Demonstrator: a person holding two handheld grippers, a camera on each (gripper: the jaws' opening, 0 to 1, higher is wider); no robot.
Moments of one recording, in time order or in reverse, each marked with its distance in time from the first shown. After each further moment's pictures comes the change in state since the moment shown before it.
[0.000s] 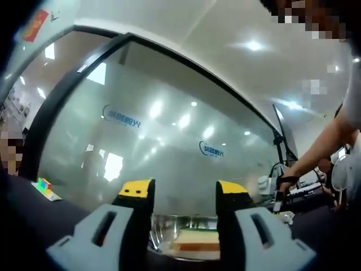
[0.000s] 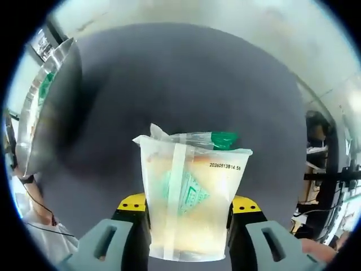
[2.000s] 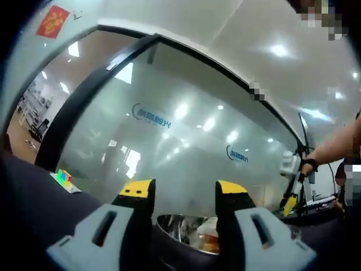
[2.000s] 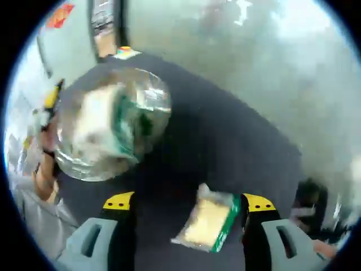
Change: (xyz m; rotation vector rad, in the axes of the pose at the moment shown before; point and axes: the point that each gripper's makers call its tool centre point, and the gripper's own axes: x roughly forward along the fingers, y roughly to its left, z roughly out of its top) left arm -0.010 0.056 0.001 -0.056 -0.009 0.189; right arm -0.033 0.031 0.032 -0.172 -0.164 0.009
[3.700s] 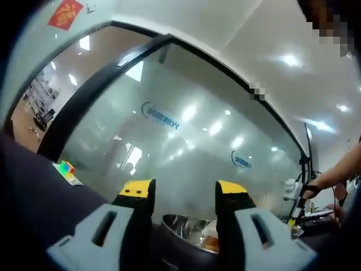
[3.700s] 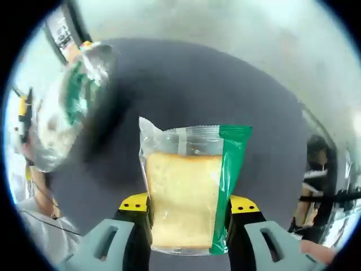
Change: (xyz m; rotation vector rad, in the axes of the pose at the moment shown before) left arm -0.001 0.022 -0.003 -0.083 0.001 0.061; right arm -0.034 0.018 0.021 0.011 -0.011 0.032
